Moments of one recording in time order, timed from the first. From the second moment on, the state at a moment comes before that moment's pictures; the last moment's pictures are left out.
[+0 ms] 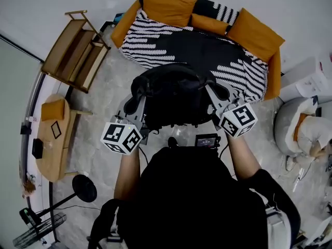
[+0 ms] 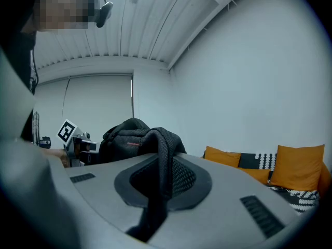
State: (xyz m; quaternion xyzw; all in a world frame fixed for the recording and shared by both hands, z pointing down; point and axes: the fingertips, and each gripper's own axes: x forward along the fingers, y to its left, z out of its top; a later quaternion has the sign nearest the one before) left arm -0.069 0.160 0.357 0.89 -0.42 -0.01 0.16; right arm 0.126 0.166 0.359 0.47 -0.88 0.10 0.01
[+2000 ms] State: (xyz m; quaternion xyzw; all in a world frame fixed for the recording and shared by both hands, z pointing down) left arm -0.099 -0.175 0.364 0.87 -0.46 -0.02 0.17; right arm 0.097 -0.188 0.366 0.42 -0.90 0.12 0.01
